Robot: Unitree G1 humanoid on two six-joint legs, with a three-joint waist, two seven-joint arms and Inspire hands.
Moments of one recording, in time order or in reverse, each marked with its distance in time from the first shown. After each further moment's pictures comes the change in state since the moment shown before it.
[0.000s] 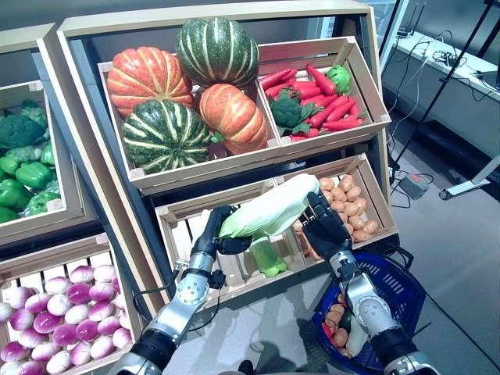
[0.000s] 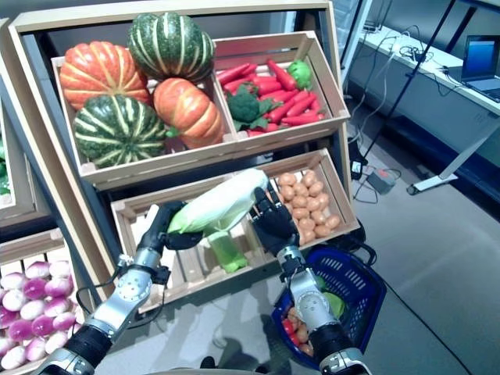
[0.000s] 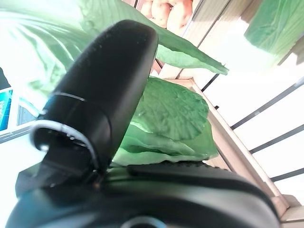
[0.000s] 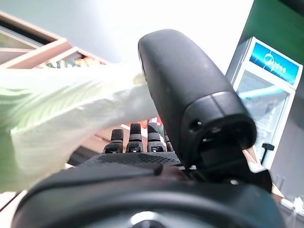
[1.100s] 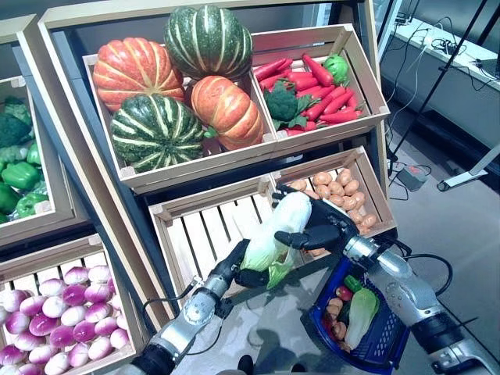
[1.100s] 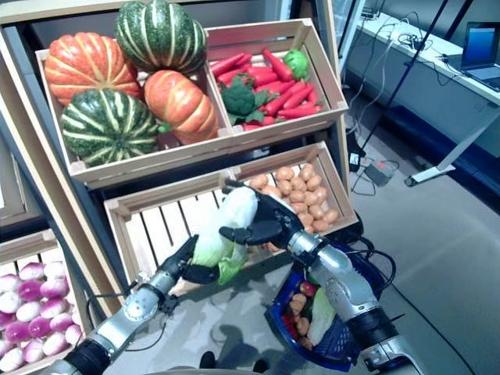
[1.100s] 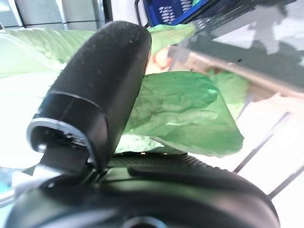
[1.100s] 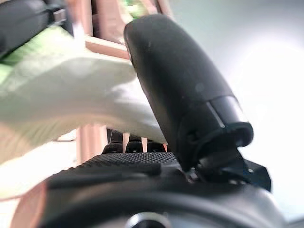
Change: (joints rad) left arm 0.078 0.038 -0.153 0.023 0.014 0.004 -0.180; right arm -0.053 -0.343 0.084 -0.258 -0.703 0.133 0.003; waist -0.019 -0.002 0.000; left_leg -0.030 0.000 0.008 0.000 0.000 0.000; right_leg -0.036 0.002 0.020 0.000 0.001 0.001
